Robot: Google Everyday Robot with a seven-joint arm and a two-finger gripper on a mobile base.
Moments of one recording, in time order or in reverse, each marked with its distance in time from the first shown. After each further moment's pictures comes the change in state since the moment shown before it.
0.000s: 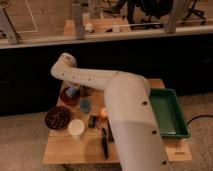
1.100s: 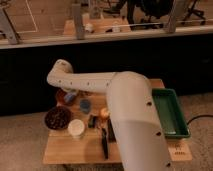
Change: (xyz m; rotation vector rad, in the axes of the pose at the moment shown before) arm -0.031 0.032 -0.004 -0.041 -0.016 -0.021
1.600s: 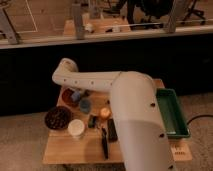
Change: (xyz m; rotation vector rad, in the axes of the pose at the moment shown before) arm 0.033 0.021 0.002 -0.056 0.058 0.075
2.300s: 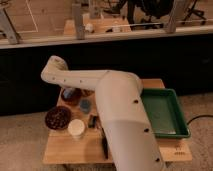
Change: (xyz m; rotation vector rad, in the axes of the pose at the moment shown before) arm -0.027 -0.061 -0.014 0.066 0.013 -0.086
